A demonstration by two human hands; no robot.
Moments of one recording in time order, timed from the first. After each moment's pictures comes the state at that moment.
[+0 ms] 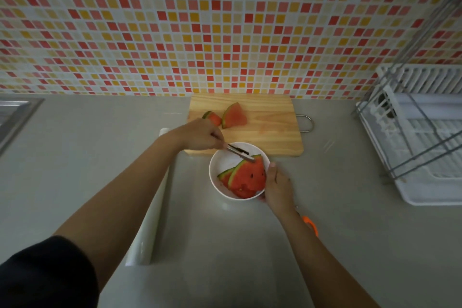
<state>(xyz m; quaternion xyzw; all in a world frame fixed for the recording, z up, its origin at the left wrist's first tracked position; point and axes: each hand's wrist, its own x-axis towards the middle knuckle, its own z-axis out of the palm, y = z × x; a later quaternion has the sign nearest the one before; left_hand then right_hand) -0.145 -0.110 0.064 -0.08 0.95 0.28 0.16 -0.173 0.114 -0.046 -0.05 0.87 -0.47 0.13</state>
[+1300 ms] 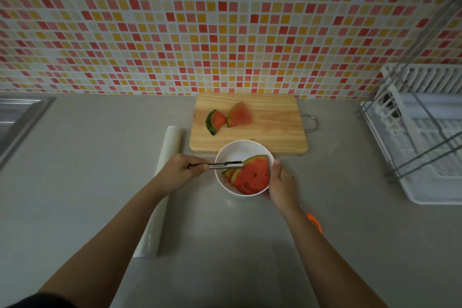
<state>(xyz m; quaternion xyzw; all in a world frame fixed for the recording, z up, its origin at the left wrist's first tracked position) -0.045 -0.099 0.014 -0.20 0.87 0.46 0.00 -0.173 0.113 -0.046 -0.05 0.87 -0.47 0.14</state>
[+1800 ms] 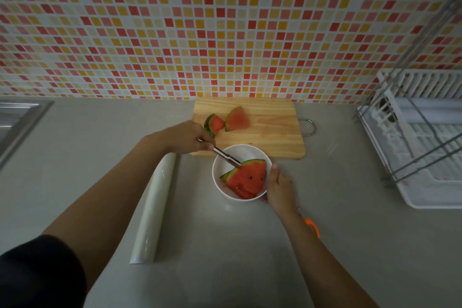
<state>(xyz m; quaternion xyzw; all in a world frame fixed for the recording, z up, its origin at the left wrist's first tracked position) -0.117 -0.138 0.067 -0.04 0.96 0.22 0.14 -0.173 0.112 -0.044 -0.02 0.85 -0.49 0.18</state>
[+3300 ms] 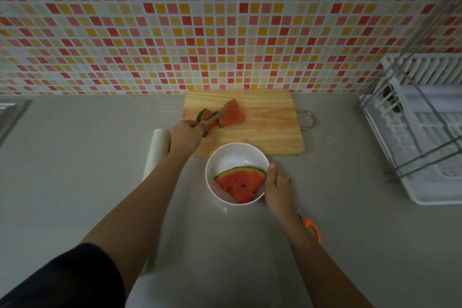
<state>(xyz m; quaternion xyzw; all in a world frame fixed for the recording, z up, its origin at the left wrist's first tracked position) -0.158 -0.118 0.005 -0.42 0.82 0.38 -0.08 -0.175 0.113 -0.049 -0.05 0.87 -0.47 0.14</state>
